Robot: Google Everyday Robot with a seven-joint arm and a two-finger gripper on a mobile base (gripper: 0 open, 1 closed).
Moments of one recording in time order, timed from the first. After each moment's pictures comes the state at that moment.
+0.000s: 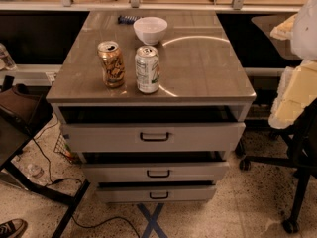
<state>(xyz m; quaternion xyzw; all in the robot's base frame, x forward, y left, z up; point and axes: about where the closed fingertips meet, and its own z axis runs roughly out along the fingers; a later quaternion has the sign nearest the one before) 0.438 -0.212 0.991 -0.60 0.78 -0.05 0.18</state>
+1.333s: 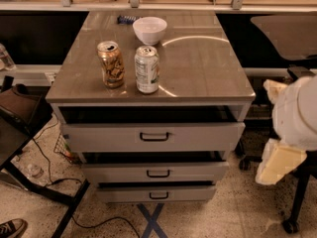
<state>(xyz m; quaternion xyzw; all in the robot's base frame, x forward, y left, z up) 0.400 -0.213 0.896 -0.60 0.76 -0.13 0.20</state>
